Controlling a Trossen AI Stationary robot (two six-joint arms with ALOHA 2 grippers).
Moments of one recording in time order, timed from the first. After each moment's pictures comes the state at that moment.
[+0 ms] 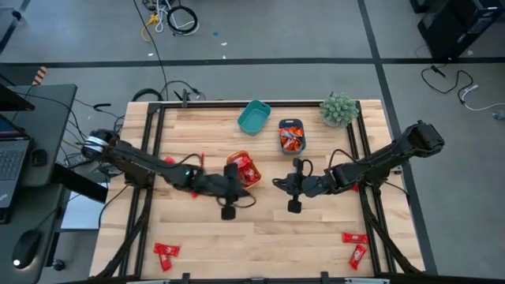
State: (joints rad) left arm -0.26 1.51 0.89 0.05 -0.22 -0.14; right arm 0.32 1.39 0.67 0.12 0.44 0.20
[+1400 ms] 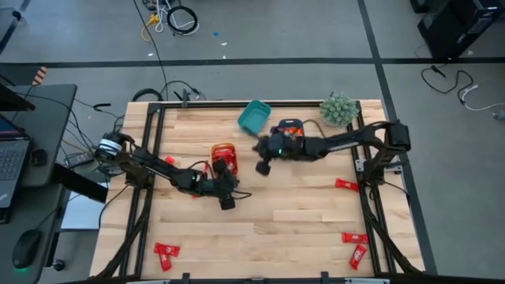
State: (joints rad) left arm -0.24 1.65 0.70 0.14 -0.51 -0.19; right arm -0.12 1.72 0.96 0.16 0.23 0.11
